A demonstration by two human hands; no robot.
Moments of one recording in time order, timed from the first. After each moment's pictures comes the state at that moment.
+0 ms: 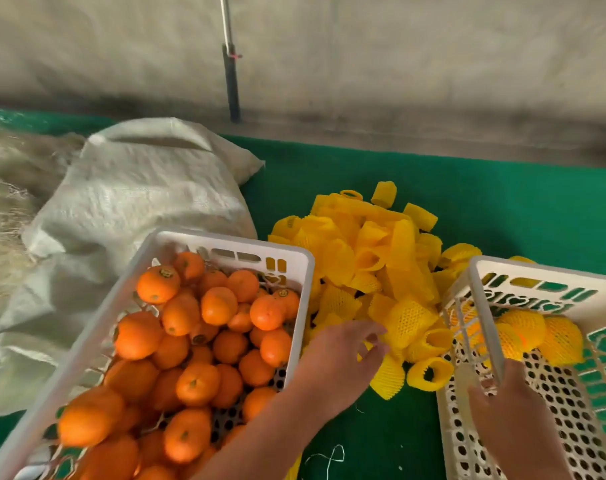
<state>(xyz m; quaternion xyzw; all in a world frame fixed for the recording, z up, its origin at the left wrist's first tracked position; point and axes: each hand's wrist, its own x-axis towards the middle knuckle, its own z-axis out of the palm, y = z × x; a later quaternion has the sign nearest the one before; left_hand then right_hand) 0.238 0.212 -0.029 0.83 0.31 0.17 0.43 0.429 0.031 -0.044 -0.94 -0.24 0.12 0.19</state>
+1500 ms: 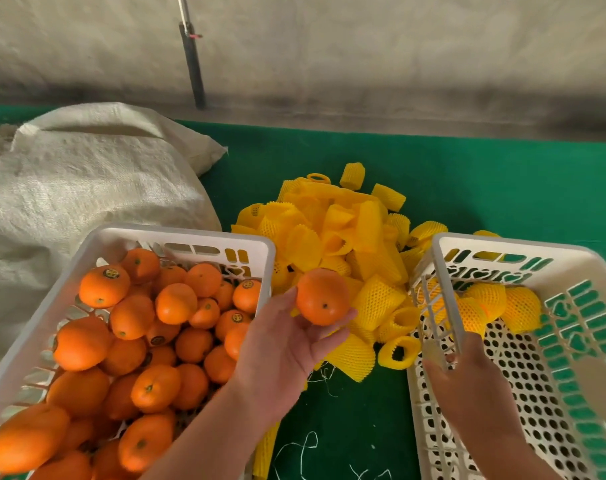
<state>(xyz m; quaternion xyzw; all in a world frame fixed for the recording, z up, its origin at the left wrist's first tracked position) 0.227 0.211 -0.003 0.14 0.25 0.24 0.93 0.421 0.030 -0.042 -0.93 -0.25 0.08 0.24</state>
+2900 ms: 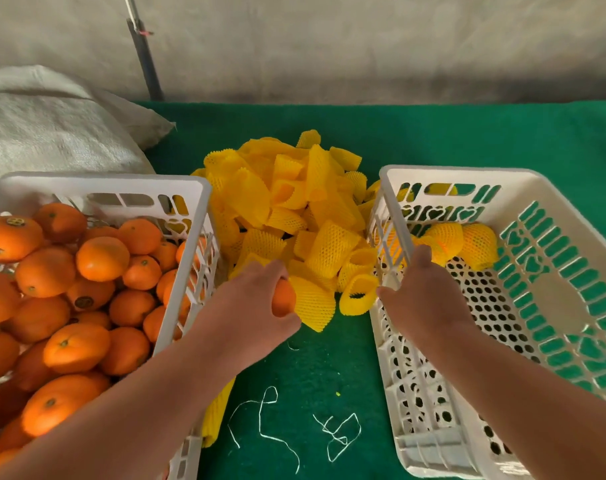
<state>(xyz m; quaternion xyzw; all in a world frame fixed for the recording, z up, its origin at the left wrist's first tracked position) 0.236 0.172 -0.069 0.91 0.33 0.05 0.25 0.442 0.030 -0.063 -0.94 -0.30 0.08 0.14</state>
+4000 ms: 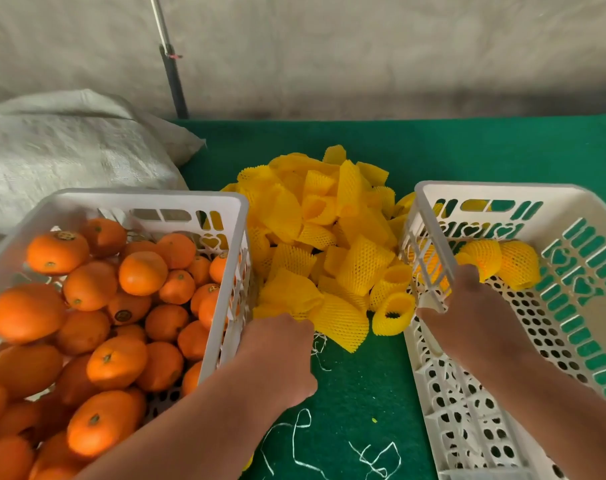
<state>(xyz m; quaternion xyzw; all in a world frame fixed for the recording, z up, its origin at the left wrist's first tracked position) 0.236 0.175 -0.077 0.93 0.29 -0.22 0.06 0.436 0.029 -0.055 -0.94 -0.29 0.07 0.17</state>
